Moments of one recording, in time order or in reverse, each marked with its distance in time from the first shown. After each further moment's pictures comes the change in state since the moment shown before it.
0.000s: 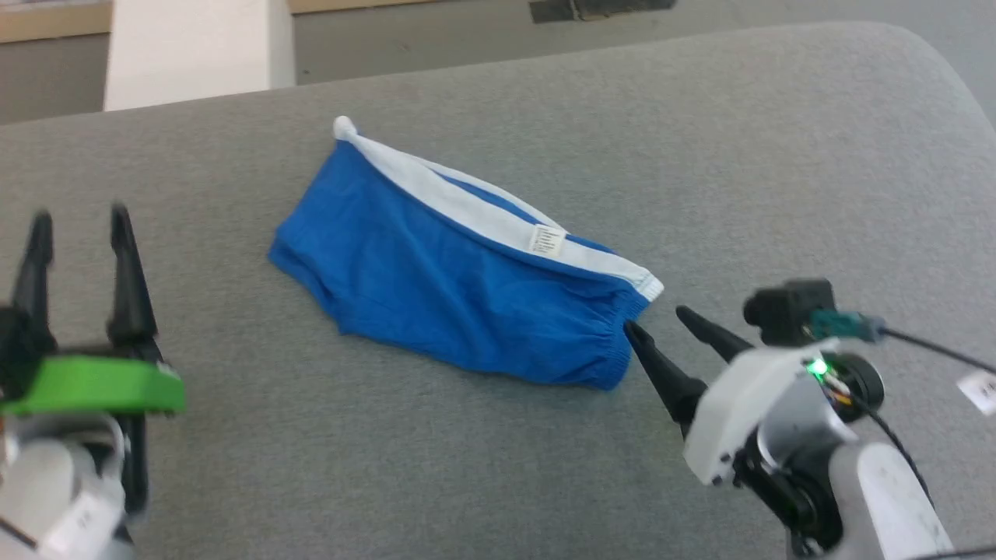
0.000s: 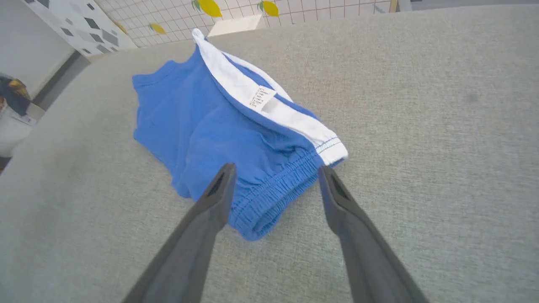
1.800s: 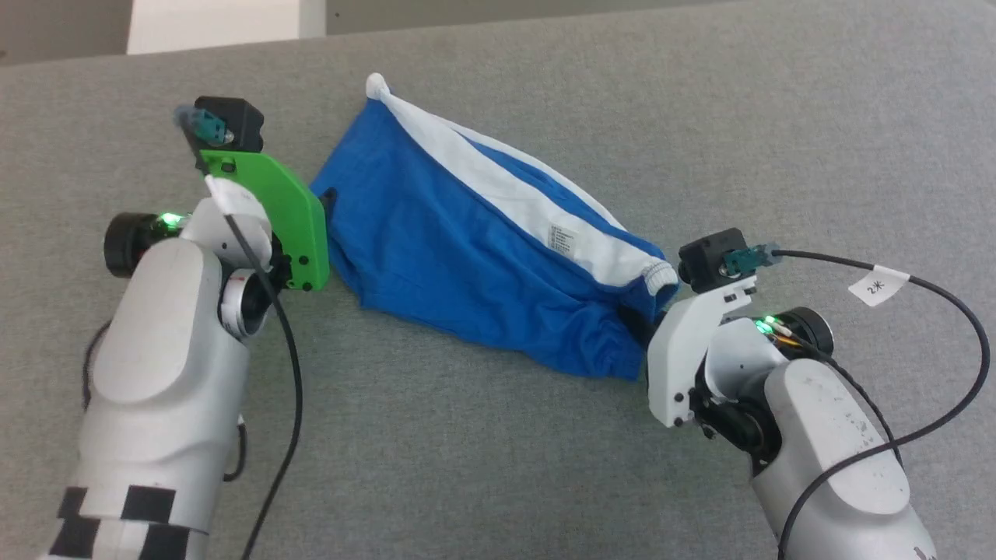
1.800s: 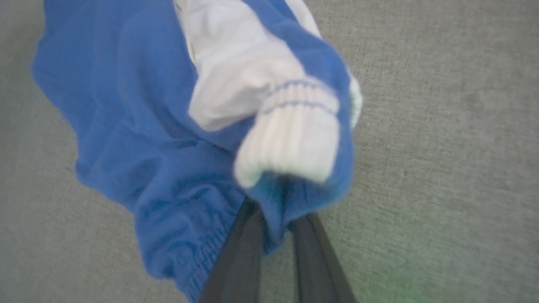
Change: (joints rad) left arm -0.503 -0.152 -0.221 0.435 0.015 -0.075 0.830; right arm -0.289 0.001 0.074 0.469 -0.038 0.000 0.013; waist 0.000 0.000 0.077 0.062
